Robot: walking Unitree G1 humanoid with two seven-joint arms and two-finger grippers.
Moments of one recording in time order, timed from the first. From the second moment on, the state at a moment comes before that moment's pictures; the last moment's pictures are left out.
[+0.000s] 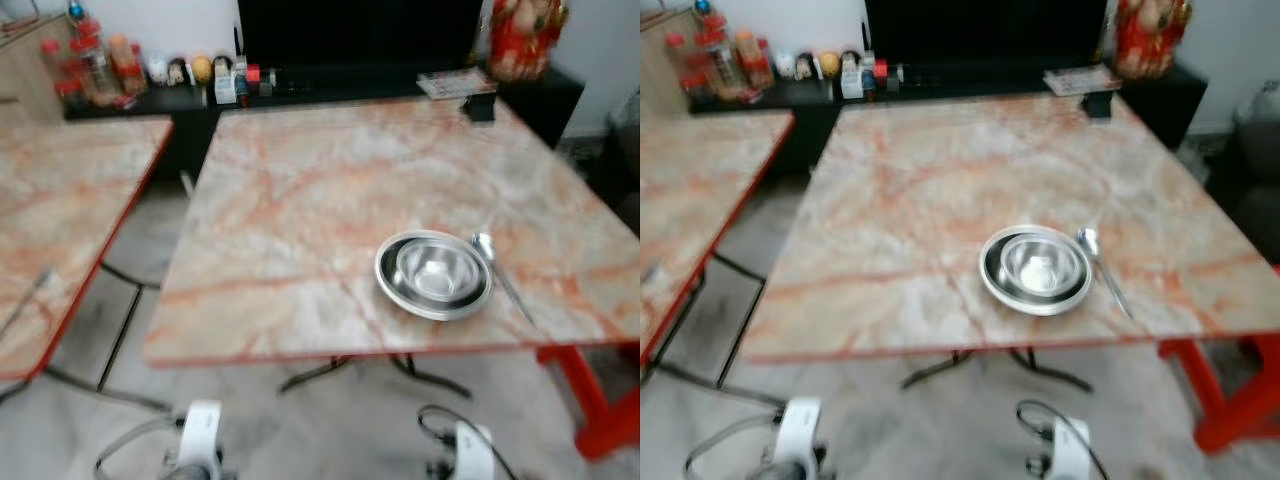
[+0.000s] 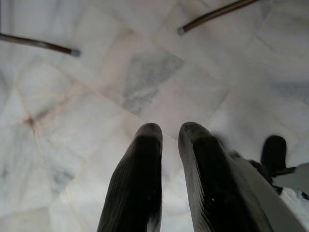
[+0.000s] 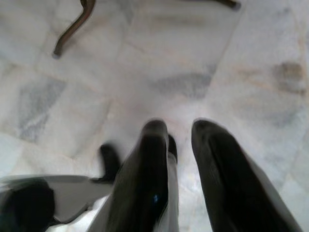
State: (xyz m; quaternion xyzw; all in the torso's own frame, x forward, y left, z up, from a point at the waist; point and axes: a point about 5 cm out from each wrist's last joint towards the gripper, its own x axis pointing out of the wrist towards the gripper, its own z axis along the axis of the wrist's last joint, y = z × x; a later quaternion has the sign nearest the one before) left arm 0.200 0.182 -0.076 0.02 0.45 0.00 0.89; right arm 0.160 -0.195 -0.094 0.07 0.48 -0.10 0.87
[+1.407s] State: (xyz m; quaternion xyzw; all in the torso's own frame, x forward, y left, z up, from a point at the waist) left arm 0.199 0.193 -0.075 0.06 0.44 -0.01 0.89; right arm 0.166 -0.192 -0.091 0.05 0.47 -0.08 0.88
